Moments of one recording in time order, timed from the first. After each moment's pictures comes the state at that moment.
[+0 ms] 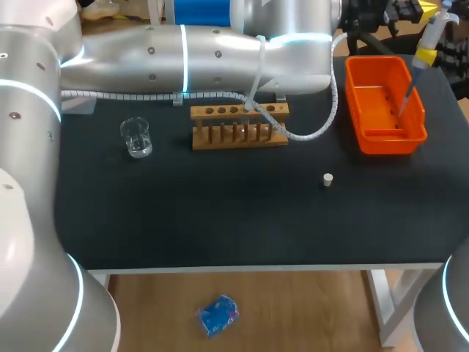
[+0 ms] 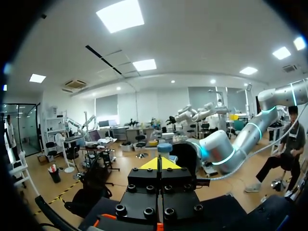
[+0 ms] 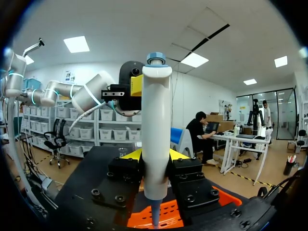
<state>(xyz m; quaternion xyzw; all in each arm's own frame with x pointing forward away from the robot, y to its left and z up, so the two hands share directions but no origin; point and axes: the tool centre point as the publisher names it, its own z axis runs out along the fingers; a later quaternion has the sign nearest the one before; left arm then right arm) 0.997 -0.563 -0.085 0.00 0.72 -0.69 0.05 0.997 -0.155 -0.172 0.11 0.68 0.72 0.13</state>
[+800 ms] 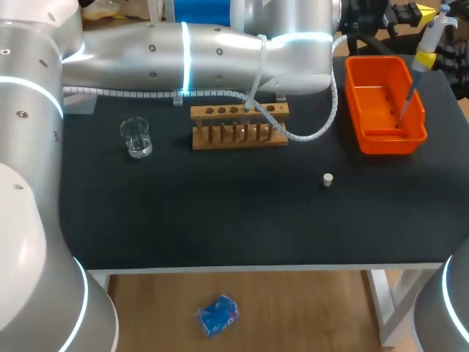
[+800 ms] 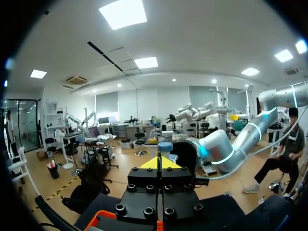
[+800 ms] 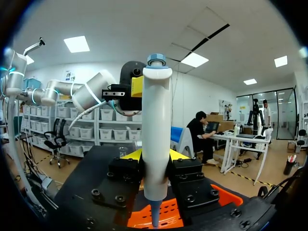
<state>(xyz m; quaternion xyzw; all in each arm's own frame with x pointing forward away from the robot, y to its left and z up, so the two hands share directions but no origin) 0.997 -0.563 -0.094 -0.01 0.73 -0.69 0.04 0.996 -0.156 -0.178 0.11 0.68 0.72 0.13</state>
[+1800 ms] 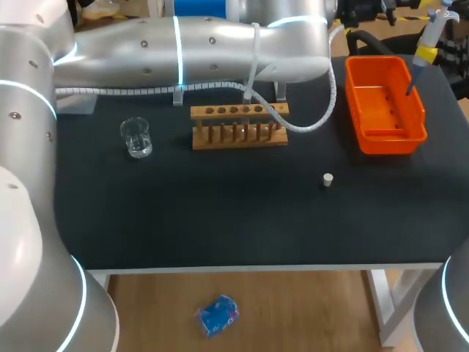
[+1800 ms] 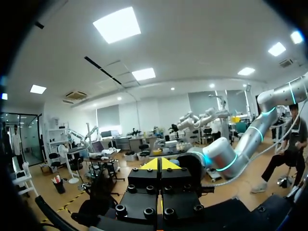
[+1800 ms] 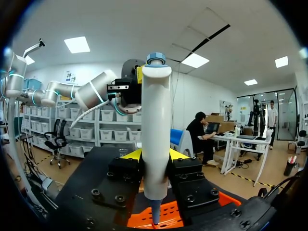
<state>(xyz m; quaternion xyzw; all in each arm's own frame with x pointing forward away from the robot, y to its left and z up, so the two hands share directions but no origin) 1.006 -0.554 -0.050 0.02 0.69 -0.72 0.08 0.998 -0.155 -0.168 0.11 0.68 0.72 0.13</state>
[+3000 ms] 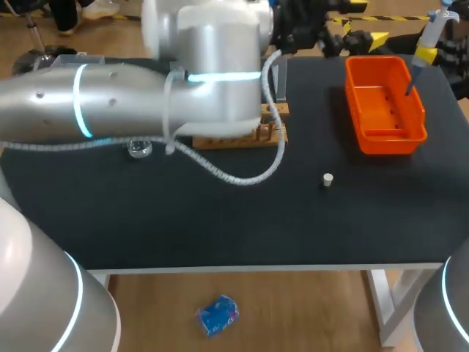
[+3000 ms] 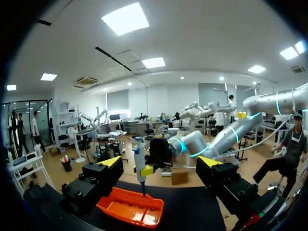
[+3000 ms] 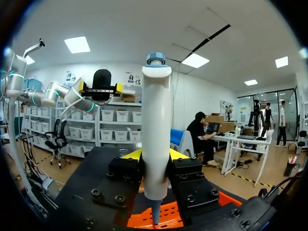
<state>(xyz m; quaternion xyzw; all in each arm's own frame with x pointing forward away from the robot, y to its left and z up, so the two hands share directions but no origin) 0.896 -0.413 -0.052 -0.05 0.74 -0.67 0.08 0.994 -0.150 -0.167 0.10 0.68 0.72 0.12</state>
